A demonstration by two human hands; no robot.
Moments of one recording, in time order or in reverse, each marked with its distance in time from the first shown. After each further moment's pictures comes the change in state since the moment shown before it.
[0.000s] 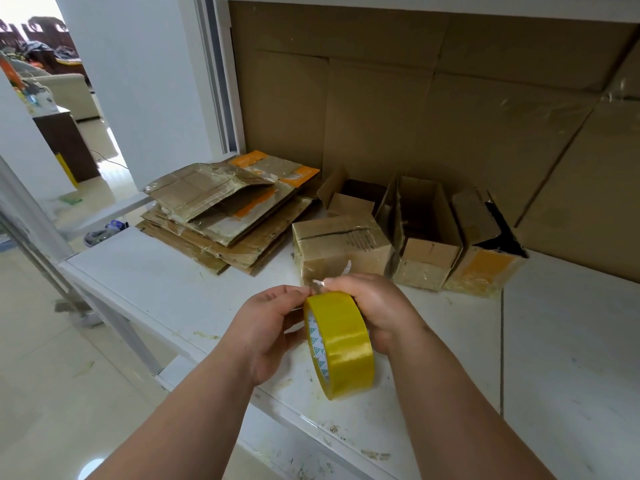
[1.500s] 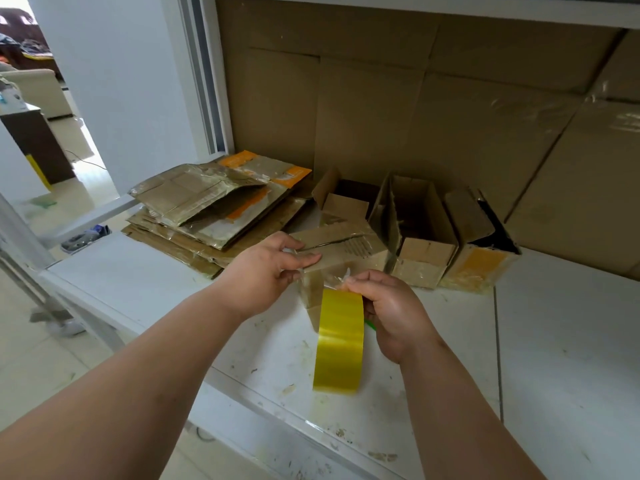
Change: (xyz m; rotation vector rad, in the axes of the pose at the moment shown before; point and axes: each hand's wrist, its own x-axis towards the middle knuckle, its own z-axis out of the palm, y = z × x) left_hand 0.062 0.049 -0.035 1.439 -0.156 0.899; right_hand -0.005 0.009 -0.009 0.198 0.128 -0.125
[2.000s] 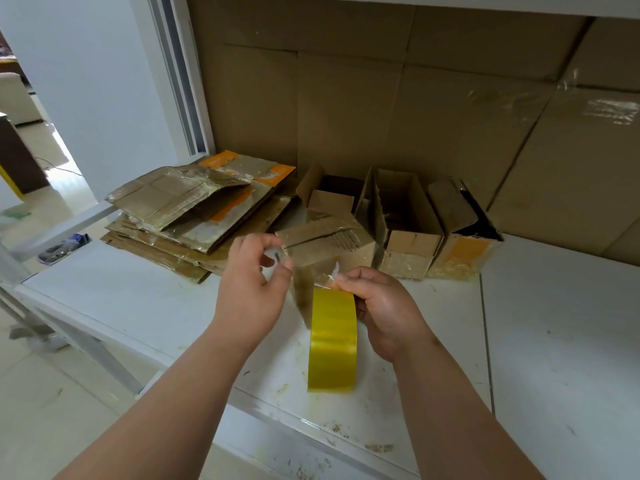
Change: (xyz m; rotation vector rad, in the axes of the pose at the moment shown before) left_hand -0.022 0.045 0.016 -0.440 0.495 -0.266; right_hand -0.008 0.002 0.000 0.009 0.015 -0.034
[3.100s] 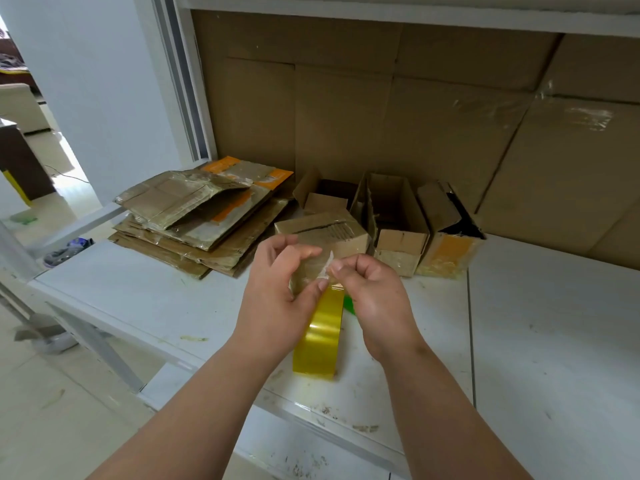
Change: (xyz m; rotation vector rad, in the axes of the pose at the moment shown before) left_hand -0.034 0.032 0.012 0.024 -0.023 0.182; right_hand -0.036 -0.014 0.010 -0.167 0.155 -0.210
